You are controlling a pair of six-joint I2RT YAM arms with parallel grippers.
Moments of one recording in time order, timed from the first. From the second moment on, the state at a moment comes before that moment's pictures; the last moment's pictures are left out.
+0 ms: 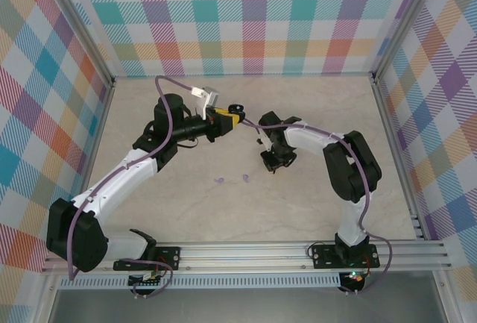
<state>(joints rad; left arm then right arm) -0.46 1.29 1.02 0.05 0.63 -0.29 0.58 1.94 1.31 -0.84 -0.06 0.05</state>
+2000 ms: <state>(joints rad) -0.46 1.29 1.02 0.05 0.63 -0.29 0.59 2.04 1.45 -1.00 -0.03 0.42</state>
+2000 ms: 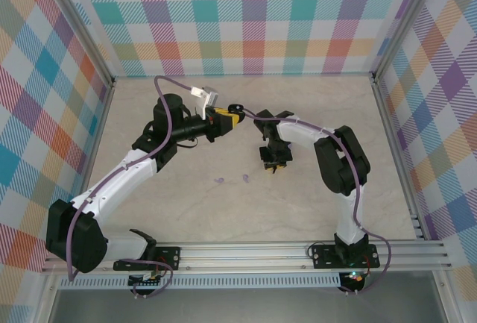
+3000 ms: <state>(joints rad) -0.46 1.33 1.02 -0.03 0.53 -0.31 0.59 1.68 1.23 -0.77 0.06 0.38</state>
